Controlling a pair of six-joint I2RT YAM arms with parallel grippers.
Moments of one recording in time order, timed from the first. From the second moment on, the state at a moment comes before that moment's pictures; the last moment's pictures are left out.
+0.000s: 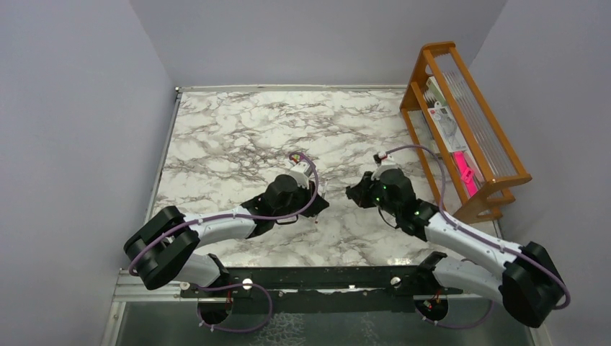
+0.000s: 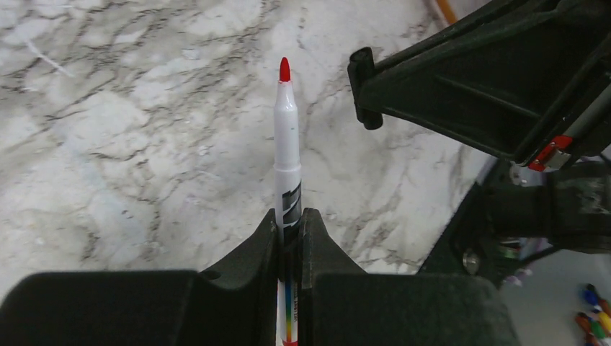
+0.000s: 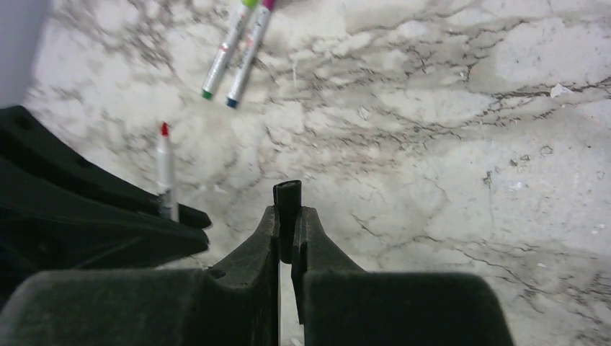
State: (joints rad) left arm -0.86 1.36 0.53 0.38 0.10 -0.60; right arm 0.67 1.09 0.52 0.02 0.05 0.51
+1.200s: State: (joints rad) left arm -0.98 1.41 0.50 0.73 0.24 -0.90; right arm 0.67 0.88 0.33 0.50 0.11 0.75
